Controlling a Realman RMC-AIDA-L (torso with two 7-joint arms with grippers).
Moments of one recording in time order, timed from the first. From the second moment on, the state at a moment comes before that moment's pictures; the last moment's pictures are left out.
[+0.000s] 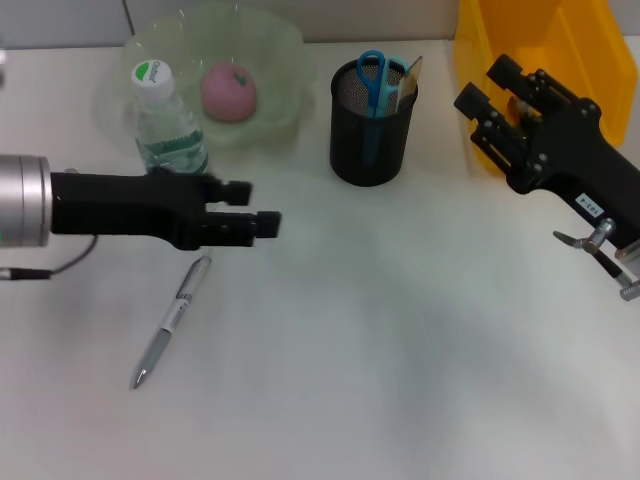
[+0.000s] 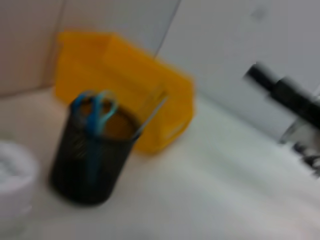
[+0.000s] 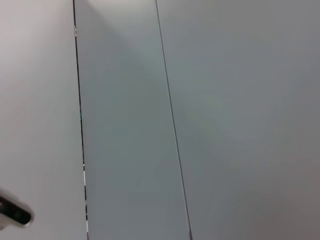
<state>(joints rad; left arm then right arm) -0.40 -2.07 1.05 1.10 1.92 1.56 -1.98 0.47 2.09 -1.04 -0.09 -0.96 -1.62 0.62</state>
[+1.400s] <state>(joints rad) -0.65 -2.07 1.33 1.16 2.52 1.50 -2.70 0.51 2.09 -1.03 -0.09 -0.95 -1.58 0.62</state>
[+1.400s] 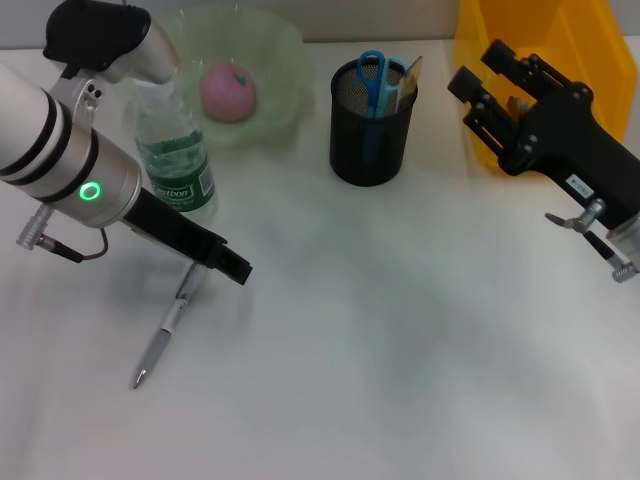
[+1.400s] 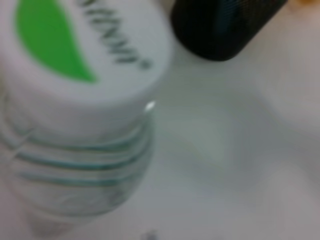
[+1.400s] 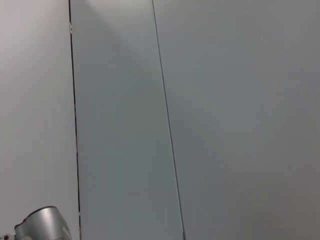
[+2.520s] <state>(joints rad) -0.69 -2.07 1.34 1.06 2.60 1.45 -2.71 0.54 2.09 -1.03 -0.09 -0.95 -1.53 0.62</state>
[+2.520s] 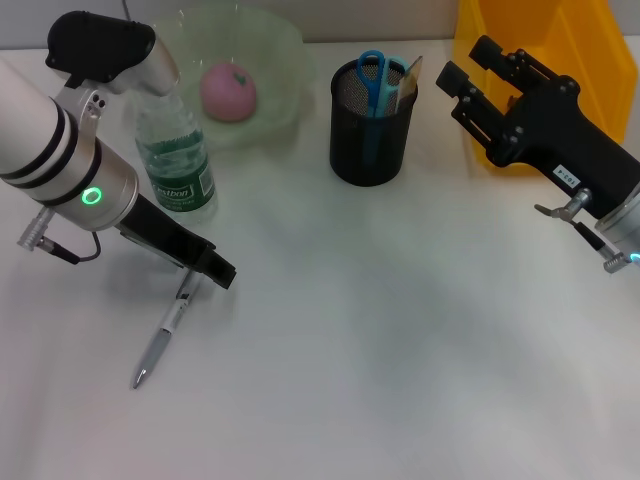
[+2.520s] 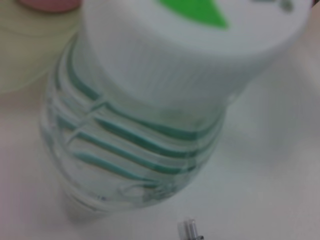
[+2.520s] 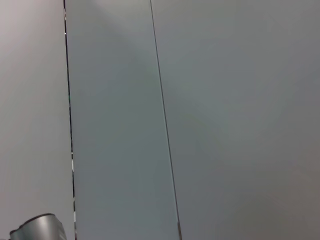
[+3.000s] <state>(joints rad) -0.71 -2.07 1.34 1.06 2.62 1.47 -2.71 0.54 2.09 -1.03 -0.09 -0.95 -1.52 0.63</state>
